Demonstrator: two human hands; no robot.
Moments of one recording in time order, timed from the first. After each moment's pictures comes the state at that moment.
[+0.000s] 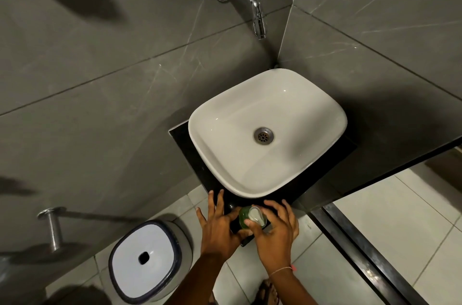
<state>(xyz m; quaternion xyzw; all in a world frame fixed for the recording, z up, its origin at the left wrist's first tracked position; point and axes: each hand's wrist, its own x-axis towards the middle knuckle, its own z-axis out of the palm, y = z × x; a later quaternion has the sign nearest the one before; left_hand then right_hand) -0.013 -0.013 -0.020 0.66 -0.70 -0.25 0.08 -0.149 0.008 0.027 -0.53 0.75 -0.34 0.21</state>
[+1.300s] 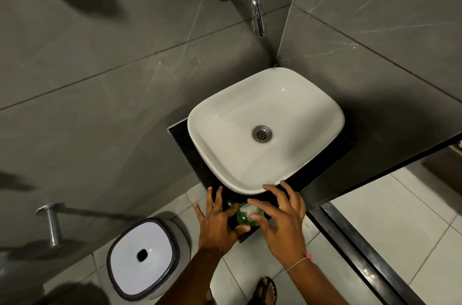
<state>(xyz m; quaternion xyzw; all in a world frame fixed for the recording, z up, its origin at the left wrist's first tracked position) -0.012 -0.013 -0.018 0.66 -0.71 -0.24 0.07 -0.181 -0.002 0.062 -0.70 0.63 -0.30 0.17</state>
